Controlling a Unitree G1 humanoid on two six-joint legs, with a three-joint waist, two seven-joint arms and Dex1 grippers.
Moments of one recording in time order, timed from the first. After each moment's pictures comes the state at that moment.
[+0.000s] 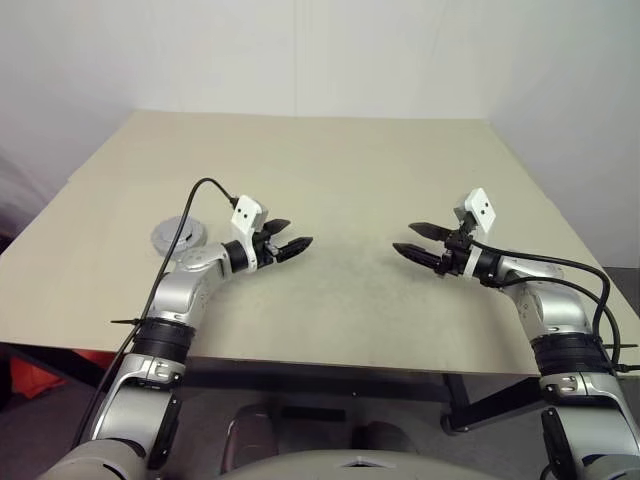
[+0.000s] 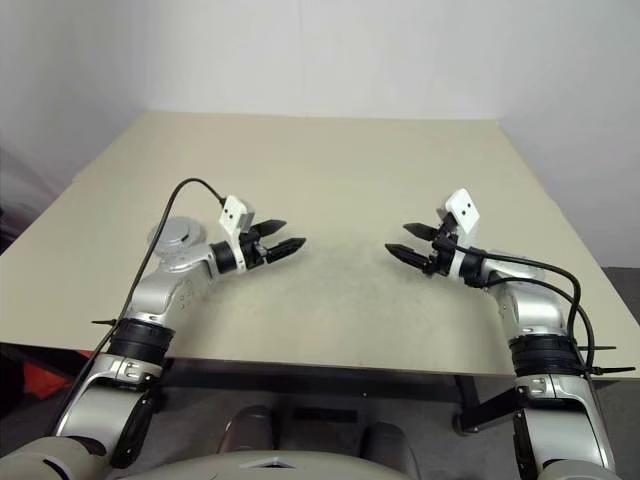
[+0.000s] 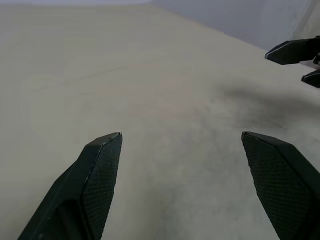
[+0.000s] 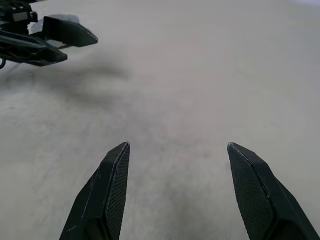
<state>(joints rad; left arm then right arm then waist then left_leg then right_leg) -0.49 0.30 -0.07 0.26 -0.37 0.36 -0.77 -0.39 -0.57 -0.07 0.30 0.35 0.23 1.02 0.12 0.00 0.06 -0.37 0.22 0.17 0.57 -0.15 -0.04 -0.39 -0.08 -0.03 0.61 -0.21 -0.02</state>
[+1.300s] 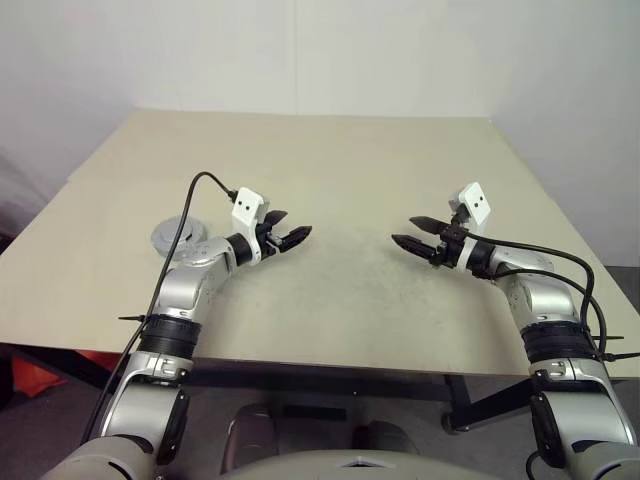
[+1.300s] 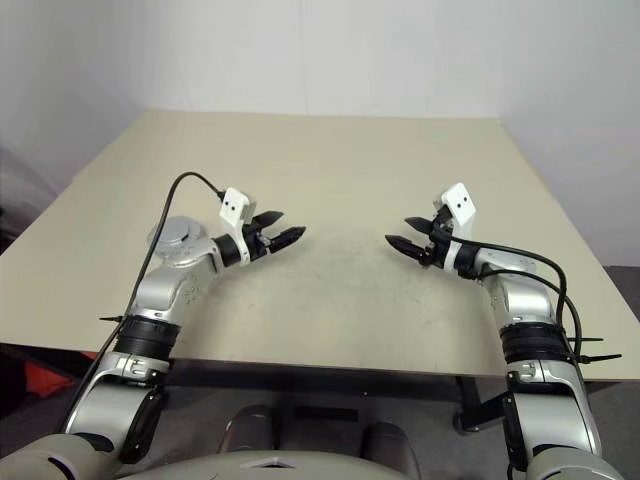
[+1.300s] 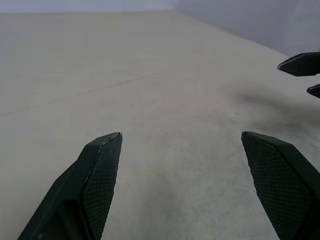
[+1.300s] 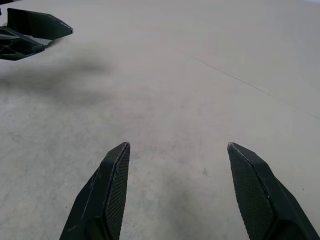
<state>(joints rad) -0.51 0.27 -0.04 0.25 -0.33 0.39 -0.68 -0.46 -0.55 -0.07 0.41 0.31 0.22 0.97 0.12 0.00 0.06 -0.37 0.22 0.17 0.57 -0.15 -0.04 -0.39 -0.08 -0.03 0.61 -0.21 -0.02</state>
